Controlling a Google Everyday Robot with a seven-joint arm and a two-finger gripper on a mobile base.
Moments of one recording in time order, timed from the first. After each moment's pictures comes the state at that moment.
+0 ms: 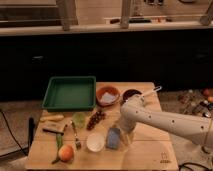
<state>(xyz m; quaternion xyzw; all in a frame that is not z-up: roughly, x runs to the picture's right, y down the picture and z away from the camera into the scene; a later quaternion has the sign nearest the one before) 0.103 0.256 0.815 -0.33 -0.14 -0.19 0.91</state>
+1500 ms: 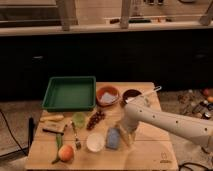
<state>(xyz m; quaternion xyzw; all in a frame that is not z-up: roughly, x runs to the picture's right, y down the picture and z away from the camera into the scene) 0.104 0.256 0.817 -0.33 -0.16 -0.19 0.91</state>
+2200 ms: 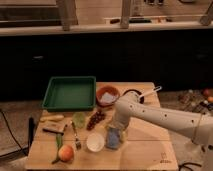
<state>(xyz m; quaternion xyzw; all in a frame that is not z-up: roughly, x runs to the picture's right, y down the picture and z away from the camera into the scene) 0.060 0.251 0.816 -0.33 -0.21 -0.30 0.87</state>
